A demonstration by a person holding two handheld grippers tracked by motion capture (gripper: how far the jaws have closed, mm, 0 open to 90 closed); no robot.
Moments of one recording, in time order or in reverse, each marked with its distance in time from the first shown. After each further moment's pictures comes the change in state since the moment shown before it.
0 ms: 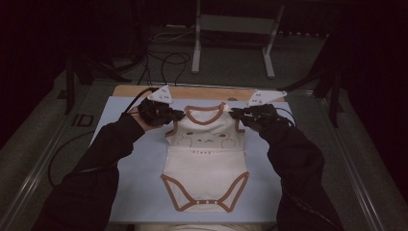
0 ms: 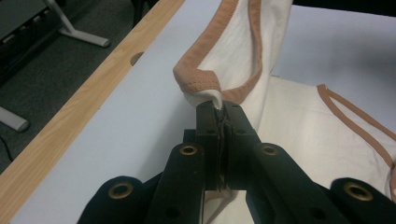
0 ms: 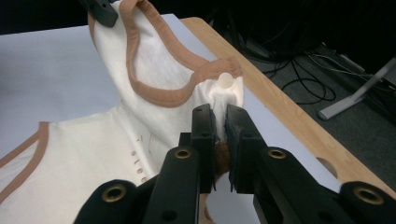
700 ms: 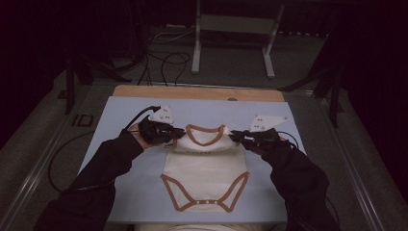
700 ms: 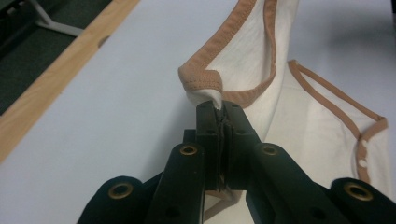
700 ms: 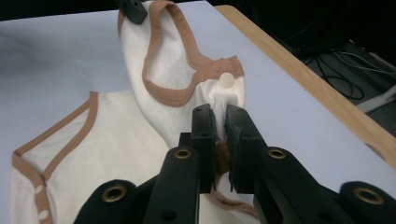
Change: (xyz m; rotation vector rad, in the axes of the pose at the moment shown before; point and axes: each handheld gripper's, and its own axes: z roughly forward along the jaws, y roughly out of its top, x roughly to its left) left arm -0.037 -0.026 0.007 0.035 -0.043 0.022; right arm 0.044 -0.037 -0.013 0.000 0.073 -0.010
